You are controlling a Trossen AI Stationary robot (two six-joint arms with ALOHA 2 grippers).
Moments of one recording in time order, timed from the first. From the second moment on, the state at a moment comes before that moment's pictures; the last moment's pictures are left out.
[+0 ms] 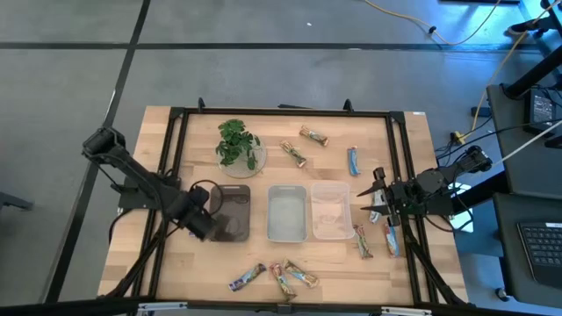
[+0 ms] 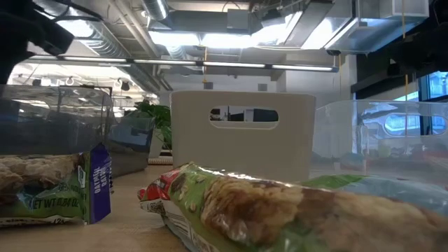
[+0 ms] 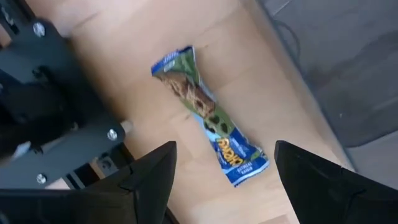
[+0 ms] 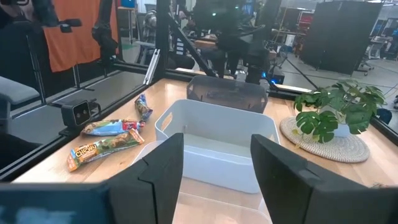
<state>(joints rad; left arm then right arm) -0.61 1.35 0.89 -1.23 -0.09 -1.66 0.49 0.01 0.07 -0.12 0.27 -0.08</state>
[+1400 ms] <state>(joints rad) -0.98 1.56 0.89 -1.17 -0.31 -2.14 0.49 0.01 0.07 -0.04 0.27 -0.05</state>
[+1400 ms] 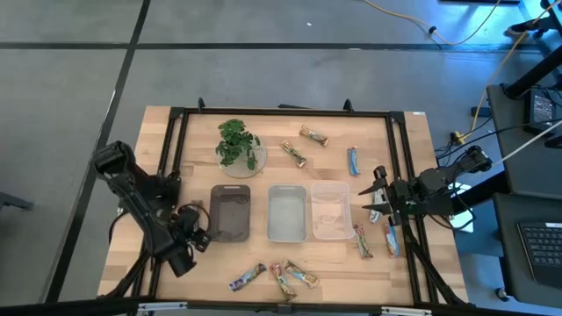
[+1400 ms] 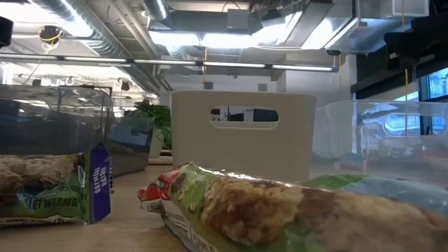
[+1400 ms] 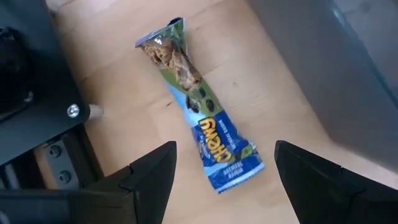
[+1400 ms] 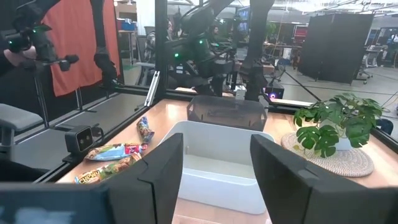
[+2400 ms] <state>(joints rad) -1.05 1.79 0.89 -1.12 -0.33 -2.32 0.49 0.01 0.07 -0.04 0.31 -0.06</state>
